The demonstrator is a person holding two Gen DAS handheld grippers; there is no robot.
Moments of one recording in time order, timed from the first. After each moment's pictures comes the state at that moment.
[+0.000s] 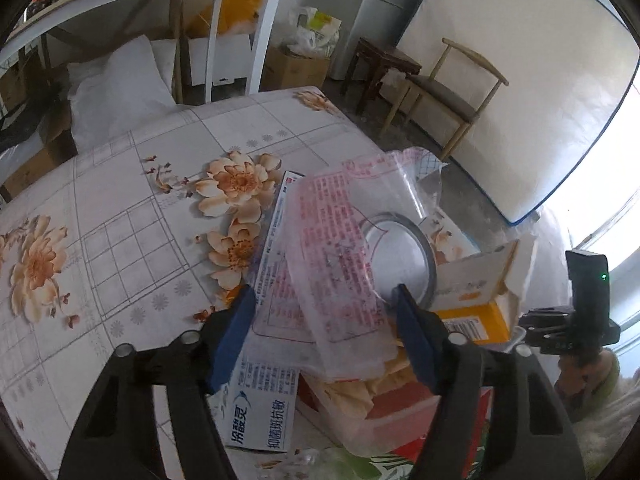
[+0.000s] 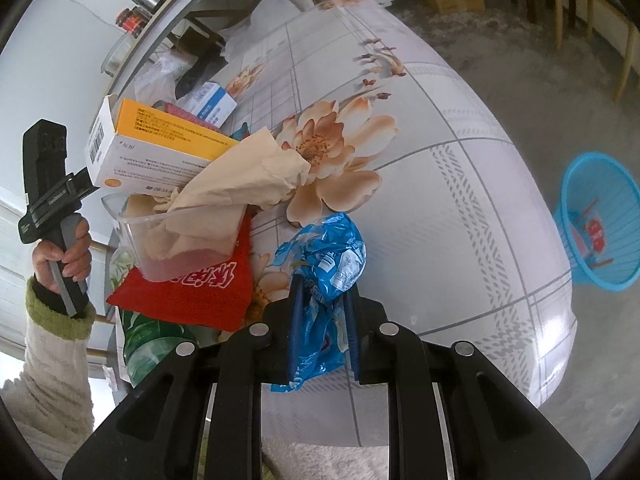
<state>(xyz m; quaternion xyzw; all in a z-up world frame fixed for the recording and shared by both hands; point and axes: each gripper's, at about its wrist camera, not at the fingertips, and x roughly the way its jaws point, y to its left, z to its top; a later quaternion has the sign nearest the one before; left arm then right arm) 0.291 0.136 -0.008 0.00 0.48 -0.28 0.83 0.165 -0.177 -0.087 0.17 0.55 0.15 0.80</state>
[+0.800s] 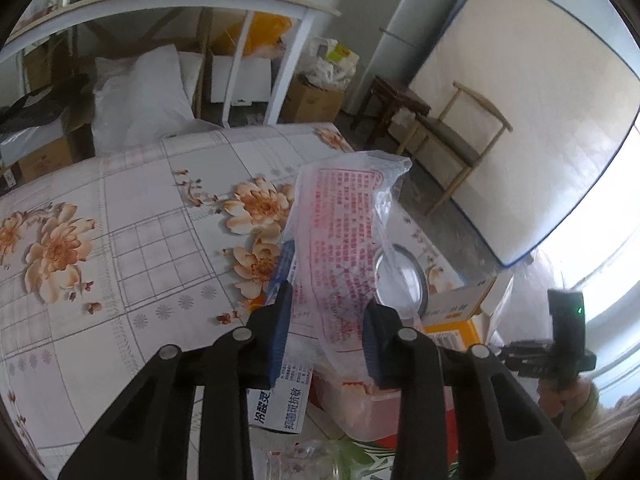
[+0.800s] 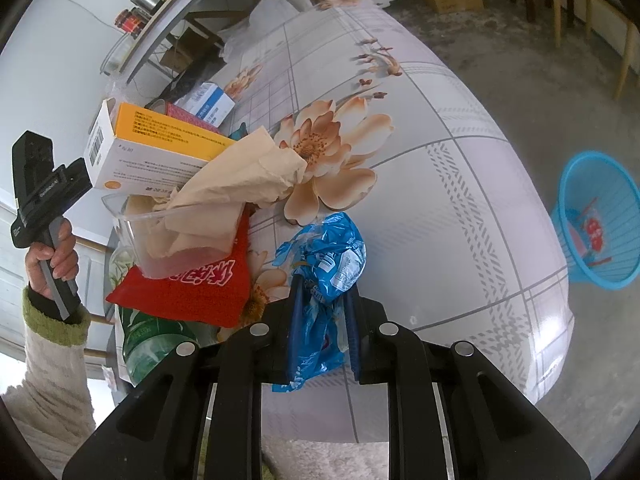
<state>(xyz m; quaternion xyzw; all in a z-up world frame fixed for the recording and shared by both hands) 0.276 0.175 0.017 -0.08 0.43 -0.26 0.86 0.163 -0.177 -0.087 0.17 0.55 0.15 0.80</state>
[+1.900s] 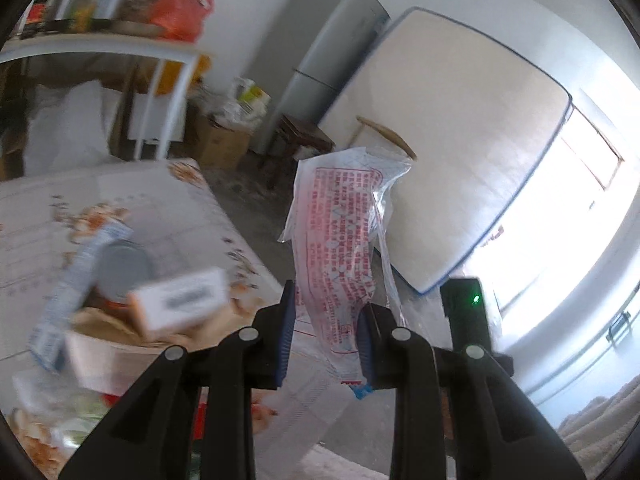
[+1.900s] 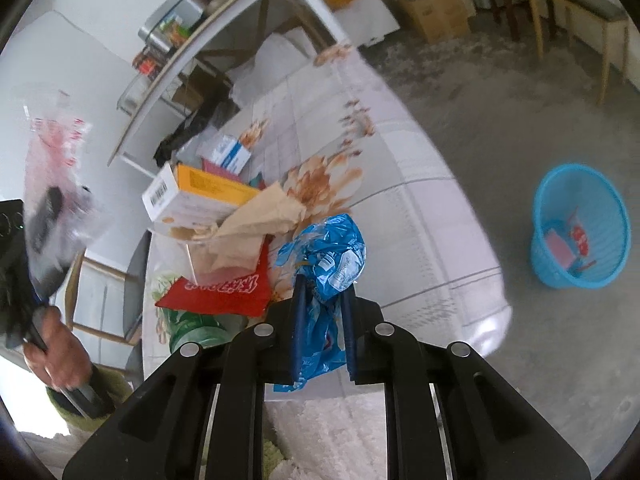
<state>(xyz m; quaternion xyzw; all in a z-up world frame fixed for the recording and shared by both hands) 0.163 0.029 0.084 -0.13 0.35 -0.38 0.85 0.125 -0.235 -0.030 0.21 0.49 0.14 0.83</state>
